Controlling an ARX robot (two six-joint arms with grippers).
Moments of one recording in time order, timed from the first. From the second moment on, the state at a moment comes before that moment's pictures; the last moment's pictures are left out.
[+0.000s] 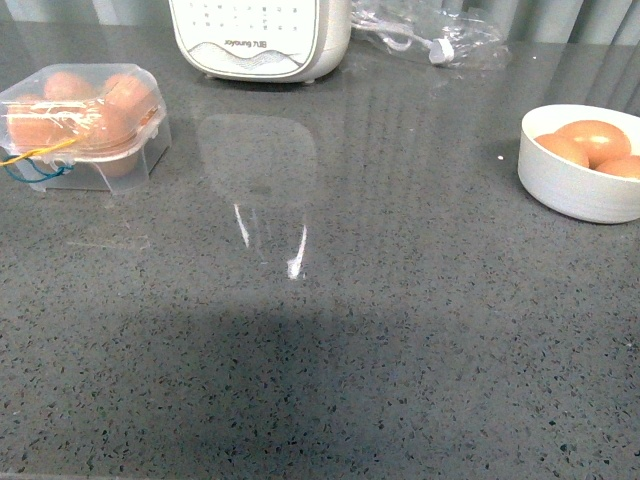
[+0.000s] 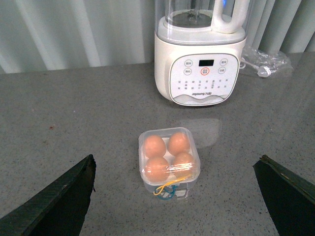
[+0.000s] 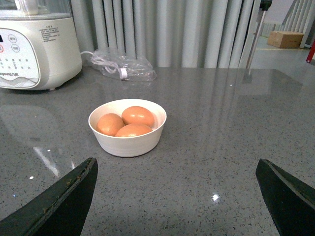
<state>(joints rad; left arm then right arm) 0.00 0.68 0.74 -0.20 0.08 0.09 0.00 0.00 0.01 0.00 0.00 -0.01</state>
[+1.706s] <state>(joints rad) 0.00 0.00 0.03 0.00 0.00 0.00 0.00 0.00 0.01 0.00 0.00 -0.01</state>
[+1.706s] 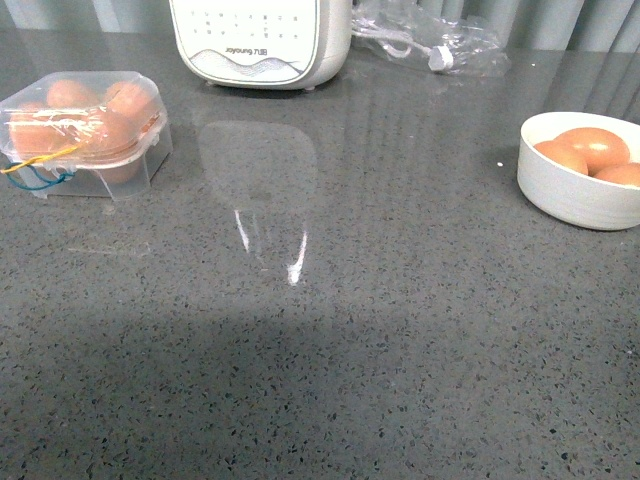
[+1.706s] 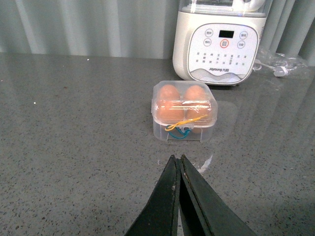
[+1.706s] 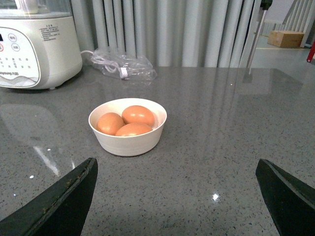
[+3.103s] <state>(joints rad) 0.00 0.00 0.03 0.00 0.00 0.00 0.00 0.00 0.01 0.00 0.00 -0.01</state>
